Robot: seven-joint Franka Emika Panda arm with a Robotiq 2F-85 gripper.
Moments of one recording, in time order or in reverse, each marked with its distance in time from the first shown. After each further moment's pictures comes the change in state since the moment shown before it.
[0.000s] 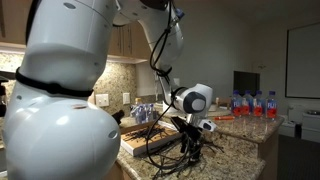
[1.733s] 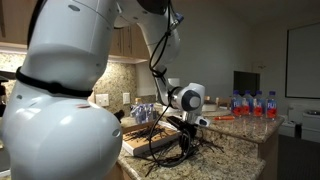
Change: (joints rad) arm 0.044 0.020 0.011 0.044 -0.113 -0.020 -0.003
